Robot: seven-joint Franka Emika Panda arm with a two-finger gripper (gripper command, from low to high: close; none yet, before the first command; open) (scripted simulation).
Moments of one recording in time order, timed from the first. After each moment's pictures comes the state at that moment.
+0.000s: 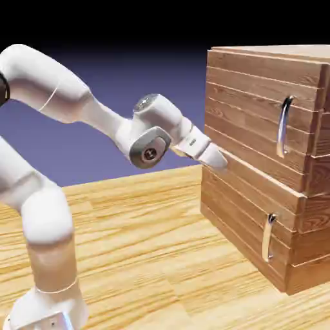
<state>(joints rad) 0.03 -0.58 -0.02 -2.80 -0.05 3.03 0.72</state>
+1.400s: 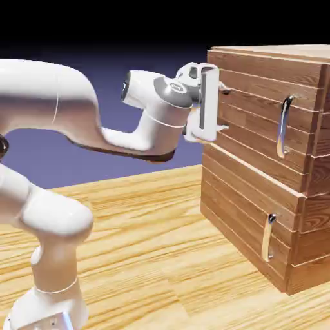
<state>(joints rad) 0.69 -0.81 -0.75 -2.46 -1.88 2.93 0.07</state>
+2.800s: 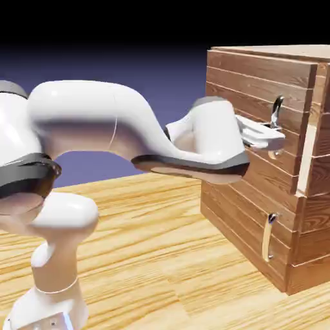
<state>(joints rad) 0.91 -0.75 -1.02 -2.31 -2.90 2.79 -0.07</state>
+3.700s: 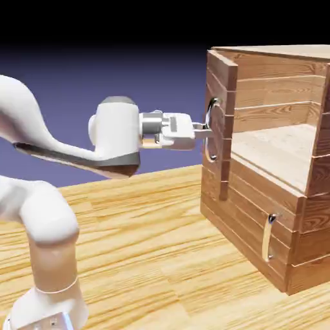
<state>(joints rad) 0.11 -1.05 -0.16 -2.85 -2.11 2.59 -0.33</state>
